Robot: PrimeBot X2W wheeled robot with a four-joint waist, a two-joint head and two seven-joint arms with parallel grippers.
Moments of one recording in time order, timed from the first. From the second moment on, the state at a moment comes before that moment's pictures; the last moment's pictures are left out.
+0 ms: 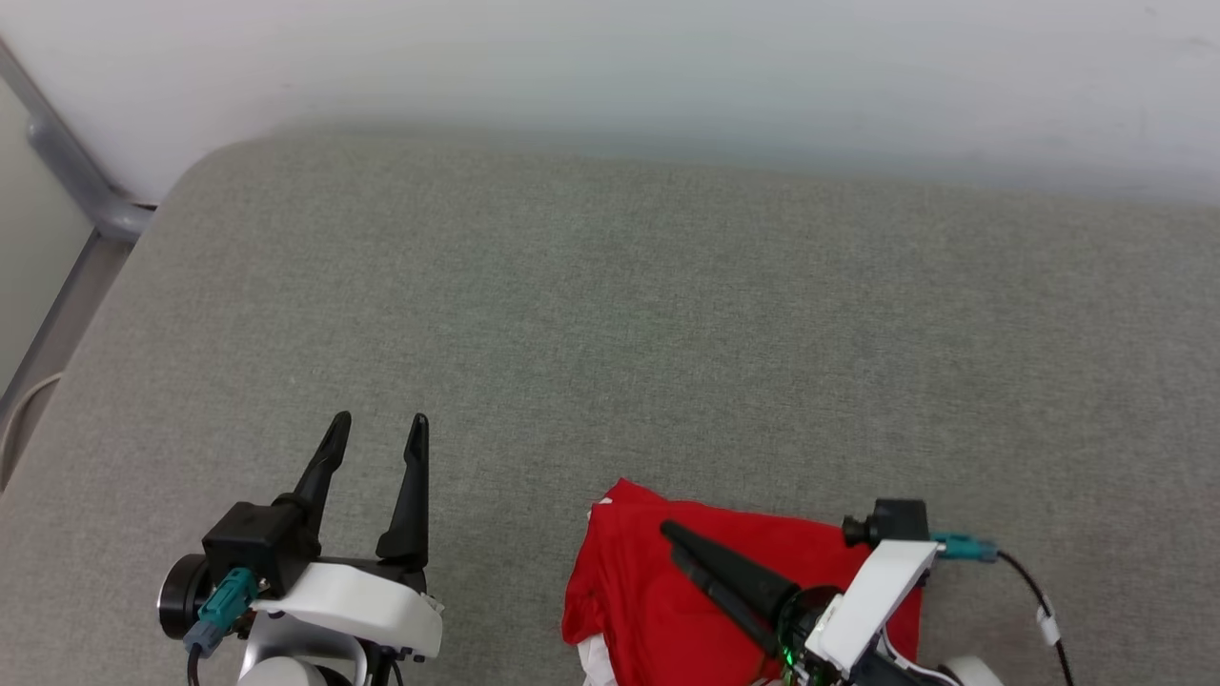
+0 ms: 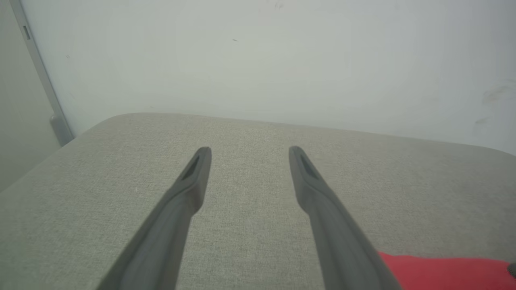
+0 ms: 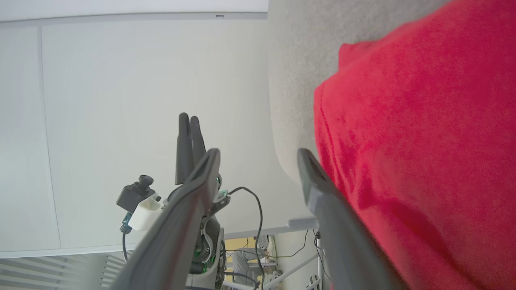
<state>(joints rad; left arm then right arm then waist) -0.10 0.39 -0.40 0.00 -0.55 0.22 -0.26 -0.14 -0.05 0.39 0.26 1.55 0.13 0.43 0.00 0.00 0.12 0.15</state>
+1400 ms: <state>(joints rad) 0.03 0.40 -0.31 0.04 -0.48 0.24 -0.26 0.11 -0.09 -0.07 -0.17 0.21 0.13 0.03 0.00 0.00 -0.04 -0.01</state>
